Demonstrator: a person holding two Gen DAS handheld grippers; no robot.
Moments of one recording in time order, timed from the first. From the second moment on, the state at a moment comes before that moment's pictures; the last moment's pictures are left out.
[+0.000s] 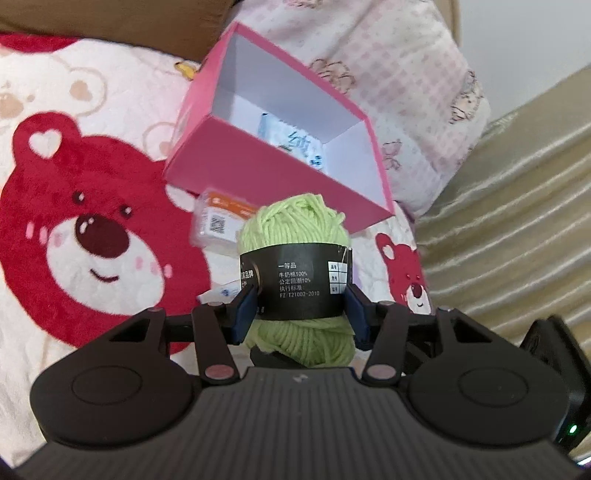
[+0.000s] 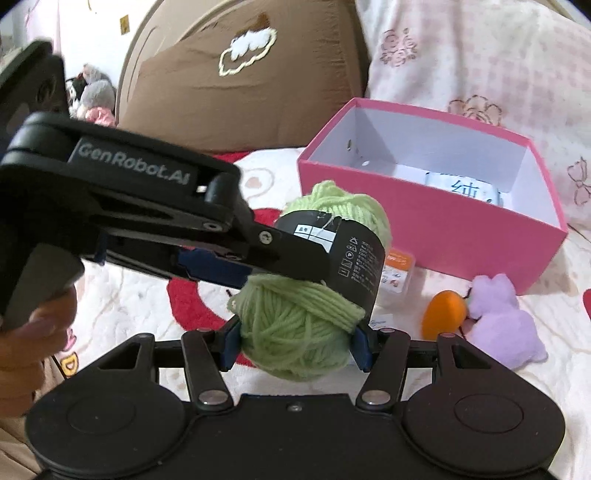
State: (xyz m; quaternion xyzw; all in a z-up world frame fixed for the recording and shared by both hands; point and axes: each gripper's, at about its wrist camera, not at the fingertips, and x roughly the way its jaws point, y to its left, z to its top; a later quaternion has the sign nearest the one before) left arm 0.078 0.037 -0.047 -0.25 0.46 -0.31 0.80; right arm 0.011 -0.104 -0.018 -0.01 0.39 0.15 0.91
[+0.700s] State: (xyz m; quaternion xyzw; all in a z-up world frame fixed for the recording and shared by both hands) left arm 0.094 0.041 0.045 -0.21 0.45 -0.31 0.81; right arm 0.022 -0.096 0.052 -0.02 0.34 0.15 0.93
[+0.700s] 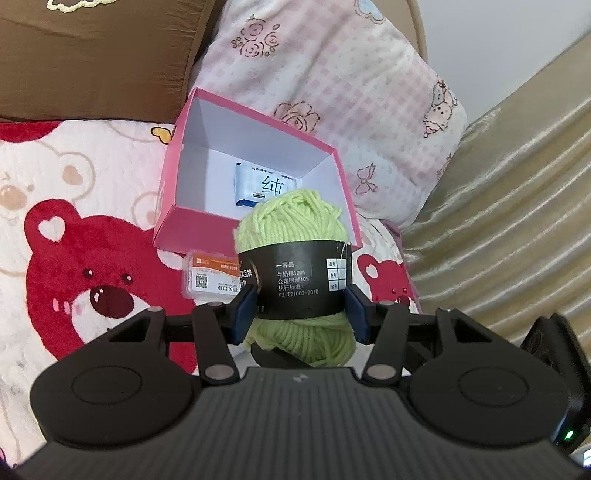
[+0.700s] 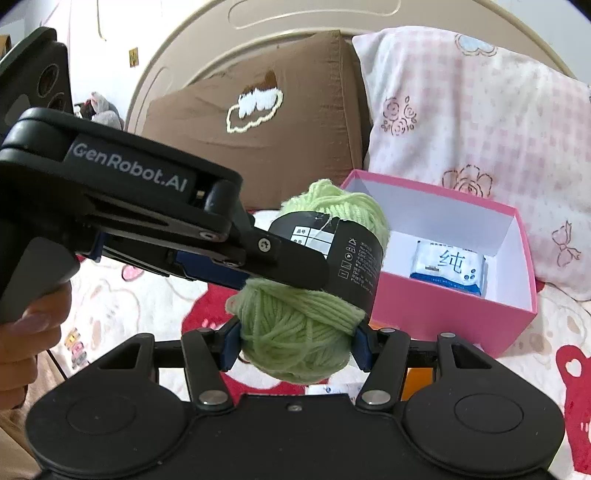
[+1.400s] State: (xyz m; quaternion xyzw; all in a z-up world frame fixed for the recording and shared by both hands) left arm 0.189 -0.017 0.099 -0.16 0.45 -0.27 0.84; right arm 0.123 -0.154 0.091 0.09 0.33 0.18 0.92
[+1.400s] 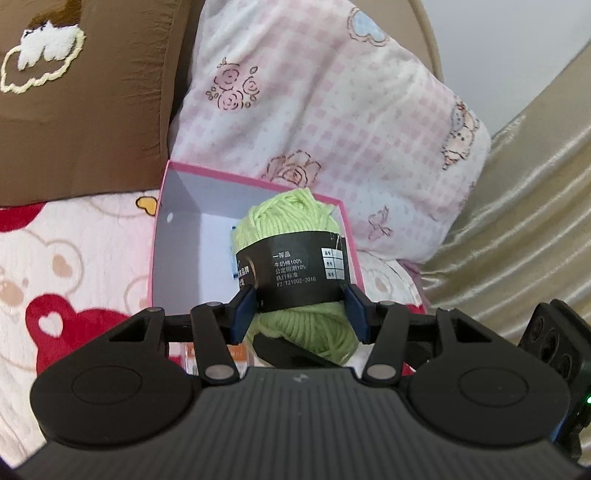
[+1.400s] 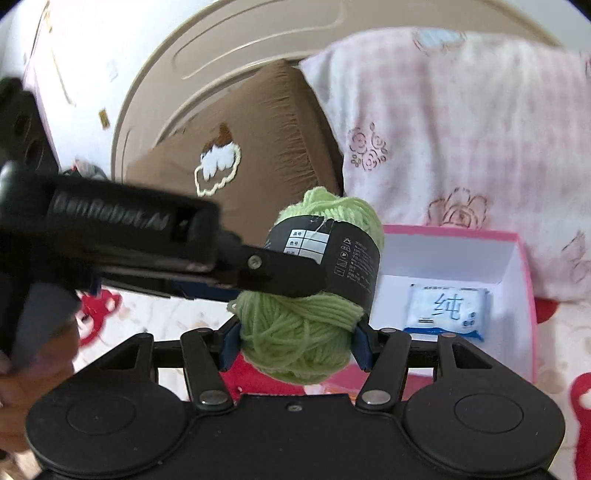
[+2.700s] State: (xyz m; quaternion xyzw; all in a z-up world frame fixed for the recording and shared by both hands) left arm 0.314 -0.074 -0.038 -0.13 0.50 -0.19 0.83; right arm 0.284 -0.195 -0.038 0.15 0.47 0.18 0.85
